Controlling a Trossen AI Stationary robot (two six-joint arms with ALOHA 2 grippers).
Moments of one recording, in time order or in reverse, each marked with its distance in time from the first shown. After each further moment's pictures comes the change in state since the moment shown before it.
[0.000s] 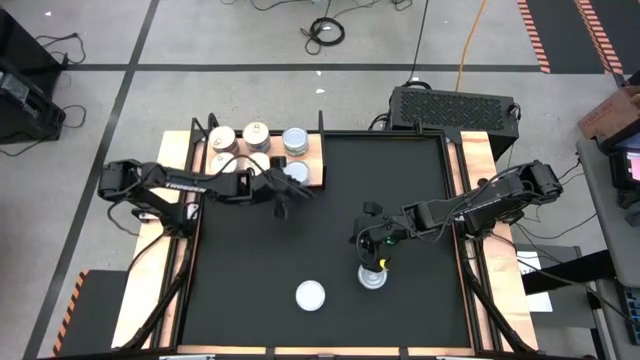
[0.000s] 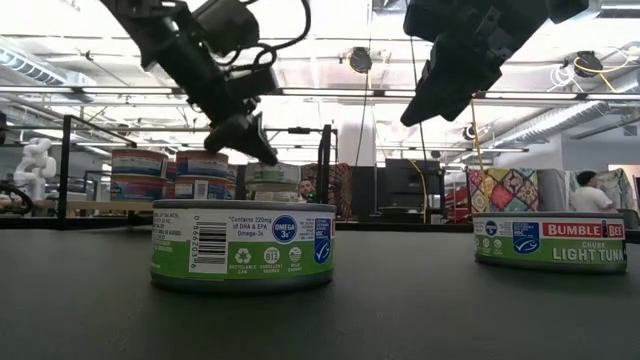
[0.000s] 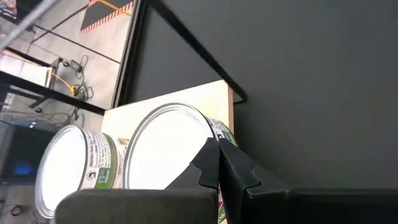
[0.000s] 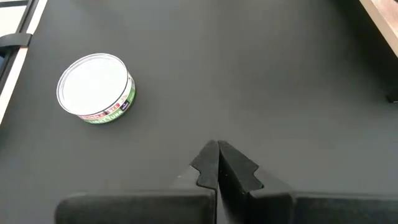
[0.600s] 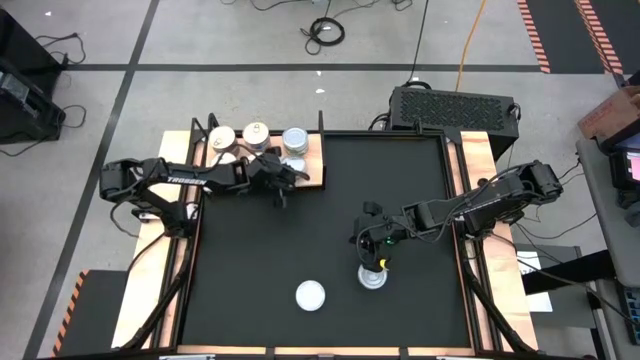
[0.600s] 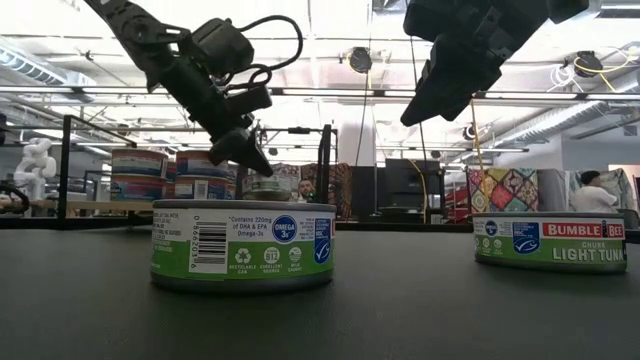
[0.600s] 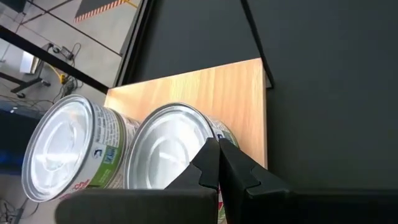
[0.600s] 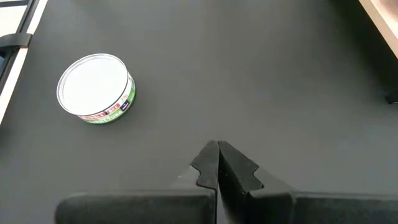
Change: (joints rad) left arm 0.166 0.001 -0.066 0.106 0.146 0.015; right arm 0.000 0.000 0.000 0.000 0.000 -0.002
